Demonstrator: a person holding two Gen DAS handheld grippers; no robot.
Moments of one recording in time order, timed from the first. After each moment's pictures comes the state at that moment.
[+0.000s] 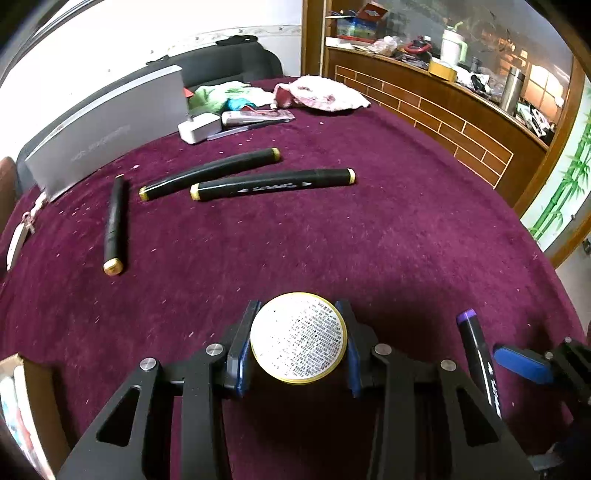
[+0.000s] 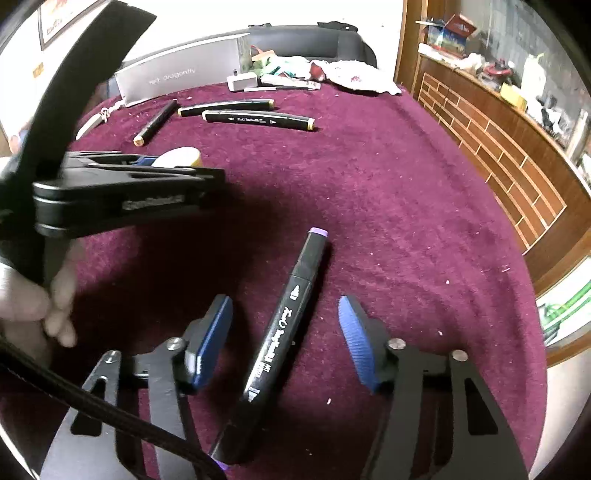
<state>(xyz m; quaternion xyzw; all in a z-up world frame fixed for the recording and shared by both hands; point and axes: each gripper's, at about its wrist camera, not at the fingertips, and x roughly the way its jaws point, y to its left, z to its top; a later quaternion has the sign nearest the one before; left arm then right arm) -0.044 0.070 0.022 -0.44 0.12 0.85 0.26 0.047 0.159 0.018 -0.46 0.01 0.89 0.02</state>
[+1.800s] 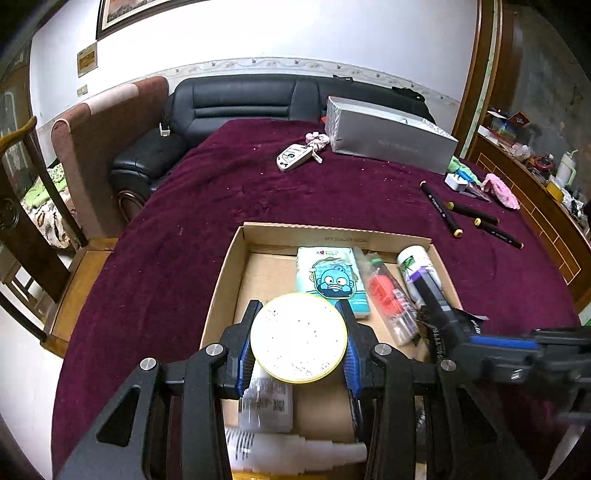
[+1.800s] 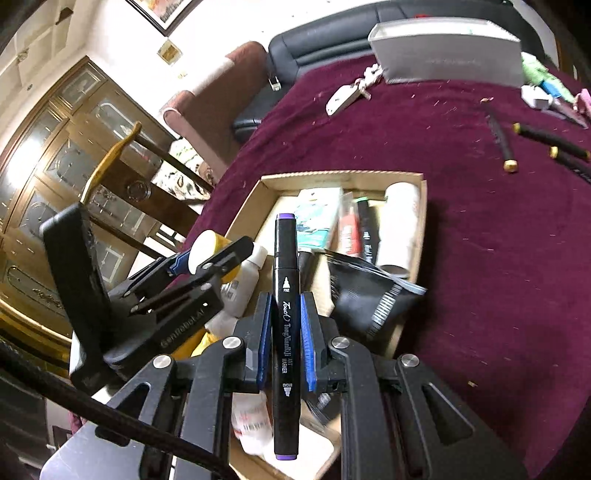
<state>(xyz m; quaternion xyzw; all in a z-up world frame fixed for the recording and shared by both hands) 0.009 -0.276 0.058 -0.40 -0.02 0.91 0.04 -0.013 -0.111 0.069 -0.50 0.13 0.80 -0.30</state>
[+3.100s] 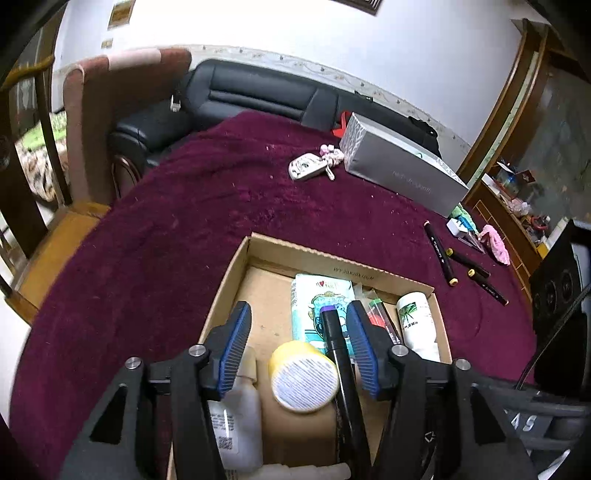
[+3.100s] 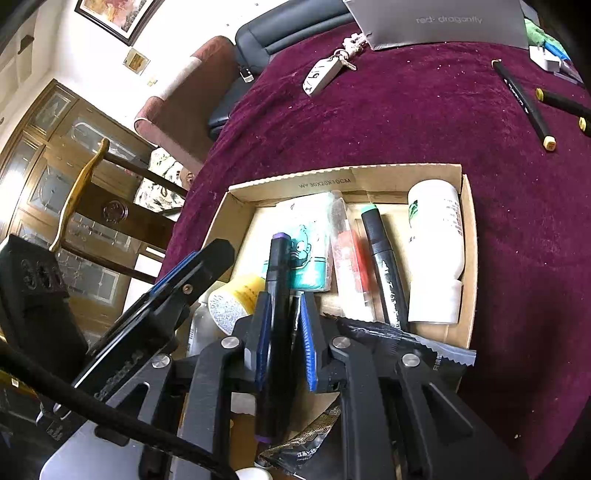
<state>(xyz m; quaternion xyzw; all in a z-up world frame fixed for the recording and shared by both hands) -0.009 -0.306 0.058 -0.39 -0.14 0.91 0.04 -0.063 -0.137 0.037 -0.53 0.18 0.79 -0.27</state>
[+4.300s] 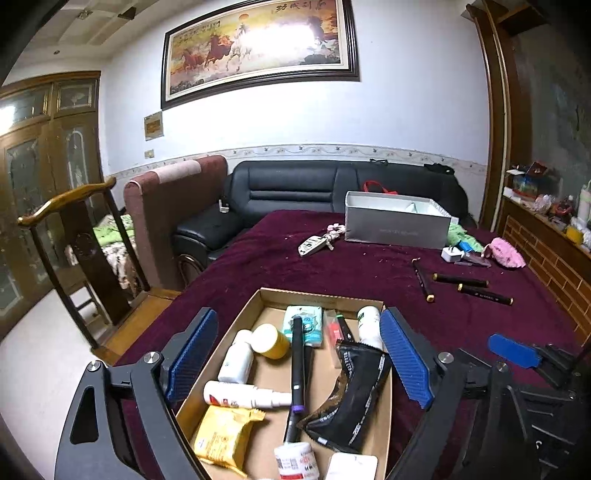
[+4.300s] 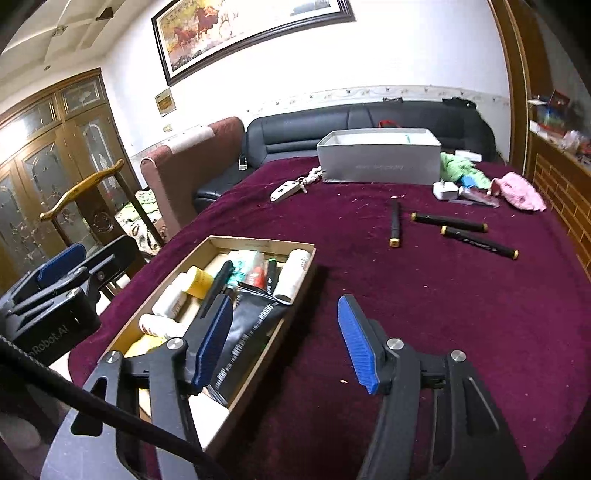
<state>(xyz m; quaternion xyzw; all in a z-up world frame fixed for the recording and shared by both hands) 0.134 -0.192 0.145 -0.24 0.00 0.97 -0.09 0.065 -0.034 0.108 -0.32 0.04 0.92 -0.21</state>
